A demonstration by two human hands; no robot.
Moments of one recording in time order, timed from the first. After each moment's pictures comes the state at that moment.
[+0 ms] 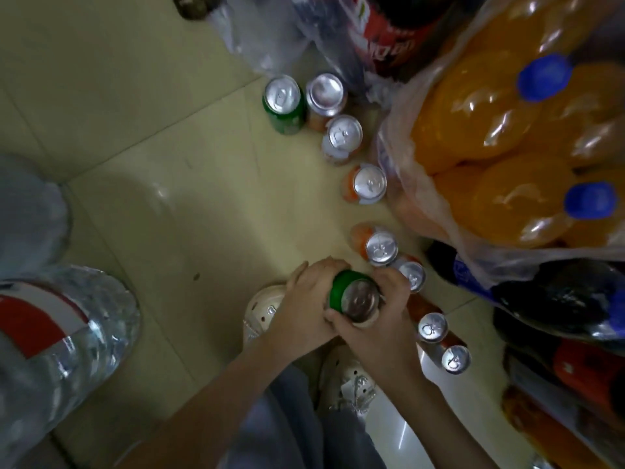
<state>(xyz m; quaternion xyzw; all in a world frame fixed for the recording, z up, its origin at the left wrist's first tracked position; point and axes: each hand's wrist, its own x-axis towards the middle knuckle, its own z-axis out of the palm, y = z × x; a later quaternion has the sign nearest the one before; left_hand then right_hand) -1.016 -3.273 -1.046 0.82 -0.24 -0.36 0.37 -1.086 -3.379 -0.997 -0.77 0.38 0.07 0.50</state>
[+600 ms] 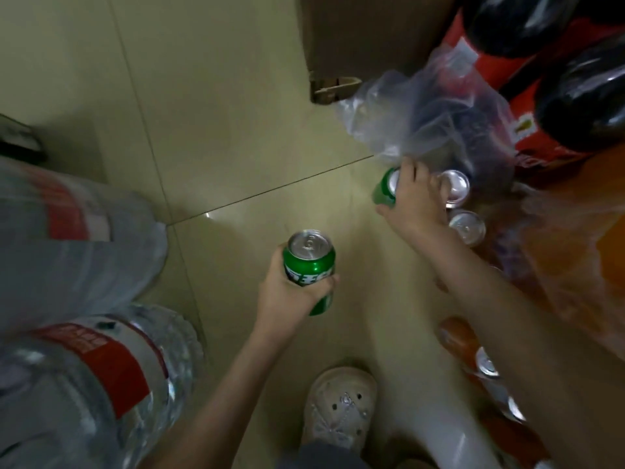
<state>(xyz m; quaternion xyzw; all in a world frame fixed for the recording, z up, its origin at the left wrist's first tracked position) -0.859 -3.187 -1.054 0.79 0.16 -0.28 0.52 -0.792 -3.400 -1.103 -0.96 0.20 0.17 0.12</state>
